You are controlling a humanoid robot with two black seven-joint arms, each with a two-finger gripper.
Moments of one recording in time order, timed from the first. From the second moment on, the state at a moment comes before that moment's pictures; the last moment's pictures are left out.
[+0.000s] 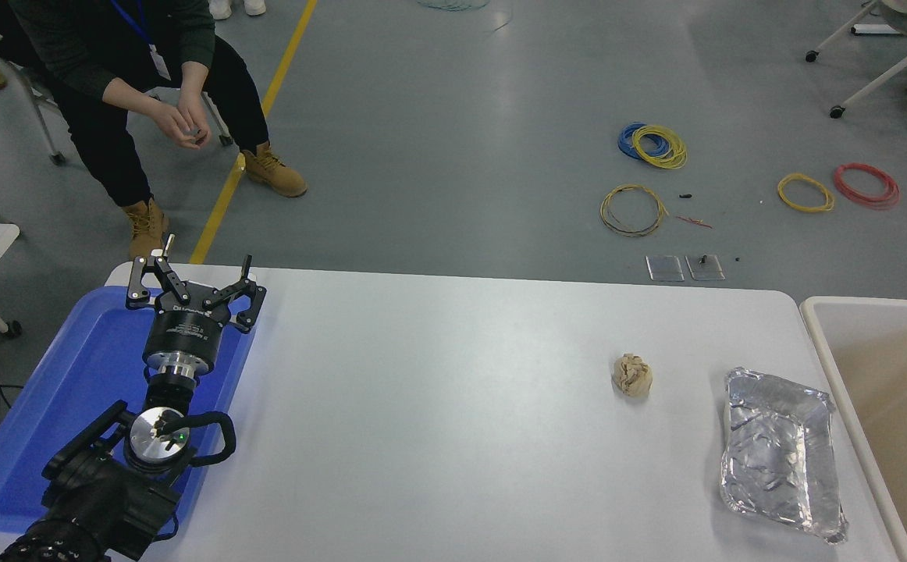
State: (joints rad) left arm -0.50 0.13 -1.12 -0.54 -0.09 -0.62 -0.36; right arm 0.58 -0.53 -0.76 -0.01 -0.33 0.01 0.17
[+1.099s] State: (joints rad) left arm -0.50 0.13 -1.12 -0.54 -0.09 -0.62 -0.36; right arm 0.71 -0.55 -0.77 0.04 -0.32 0.01 0.17
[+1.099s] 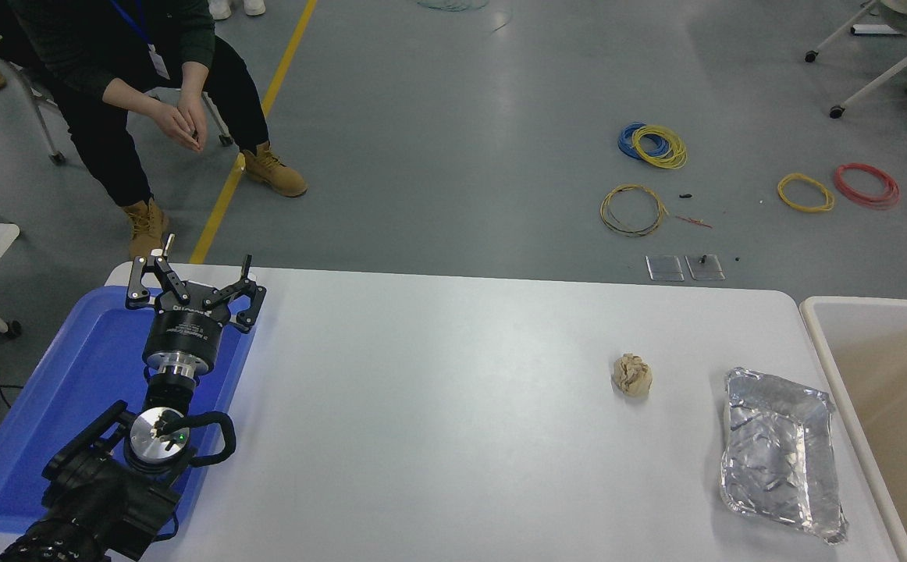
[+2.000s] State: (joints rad) left arm -0.50 0.13 -1.12 -0.54 -0.09 -0.62 -0.36; right arm 1.50 -0.53 -1.17 0.59 -0.32 0.23 0.16
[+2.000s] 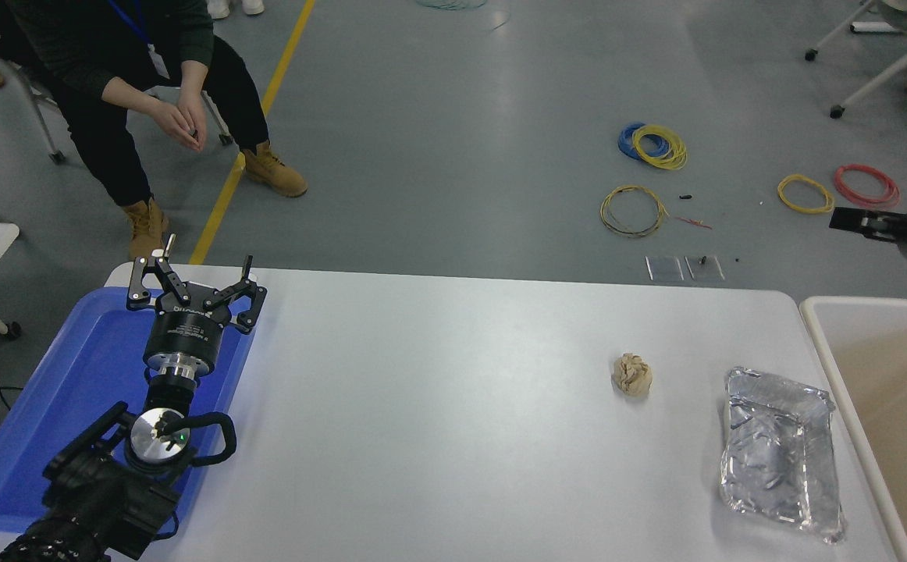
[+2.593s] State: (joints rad) left arm -0.50 0.13 -1.12 -0.54 -0.09 -0.62 -0.36; right arm 1.88 -0.42 -1.31 0.97 -0.32 0.46 0.16
